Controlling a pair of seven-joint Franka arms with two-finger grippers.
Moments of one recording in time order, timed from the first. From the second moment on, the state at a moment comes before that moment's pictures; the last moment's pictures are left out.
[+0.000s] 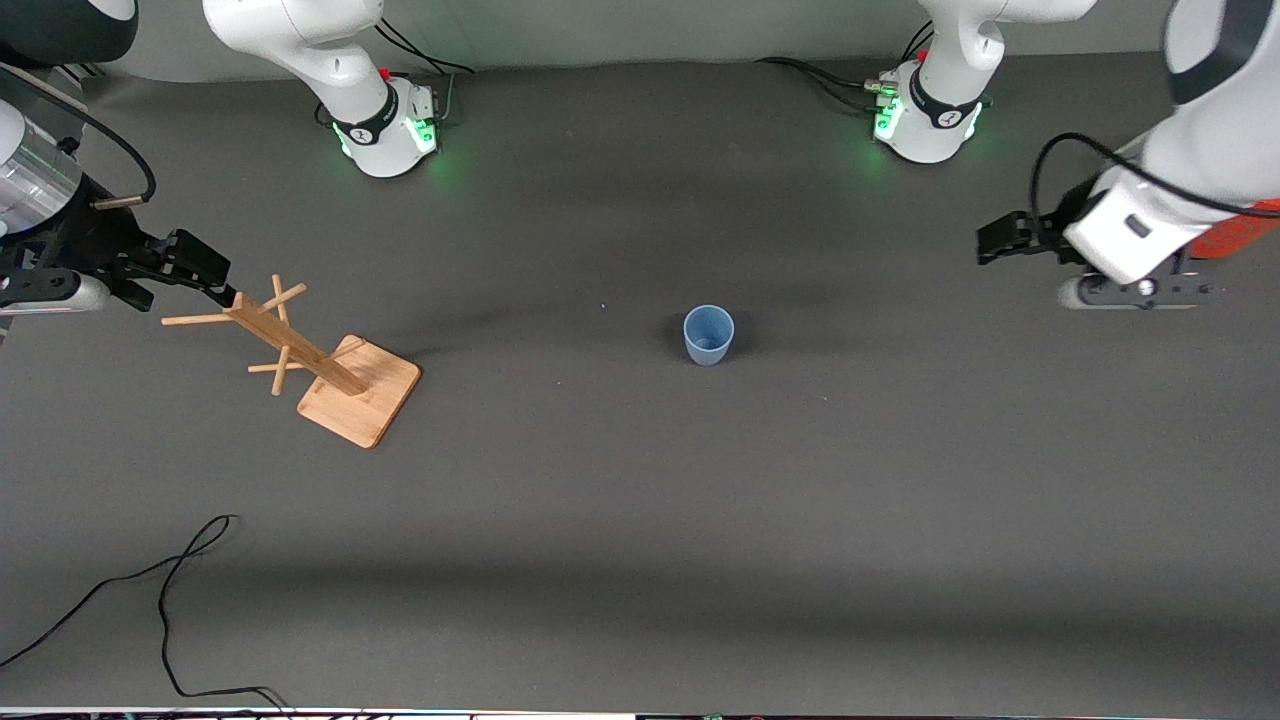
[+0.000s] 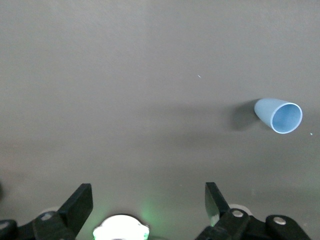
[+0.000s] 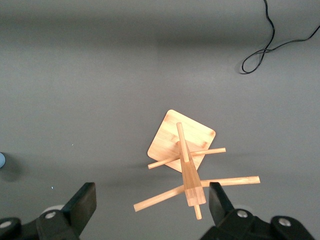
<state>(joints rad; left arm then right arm) -0.17 -0.04 0.05 -1.72 -0.09 1.52 -0.13 0.20 -0.09 -0.12 -1.72 0.01 1.71 0.10</state>
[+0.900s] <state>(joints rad) -0.01 0.05 -0.02 -1.58 -0.01 1.52 -0.03 0.20 -0.07 -0.11 -1.69 0.01 1.70 0.10</state>
